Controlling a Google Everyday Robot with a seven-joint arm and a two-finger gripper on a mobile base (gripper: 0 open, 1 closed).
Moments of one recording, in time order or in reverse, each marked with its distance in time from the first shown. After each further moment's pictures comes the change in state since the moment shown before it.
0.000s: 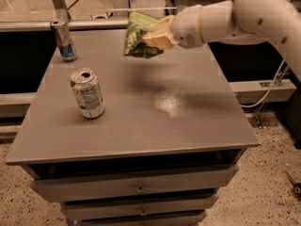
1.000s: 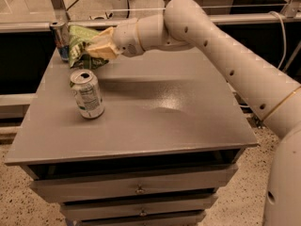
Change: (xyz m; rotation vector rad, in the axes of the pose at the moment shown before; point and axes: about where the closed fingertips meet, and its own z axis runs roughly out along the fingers) arm -0.045 0.060 0.145 -0.246 -0.157 -0.037
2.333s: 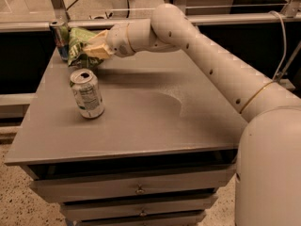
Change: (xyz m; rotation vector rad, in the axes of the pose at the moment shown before) arm 0.031 -0.038 0.041 0.050 0.030 0.018
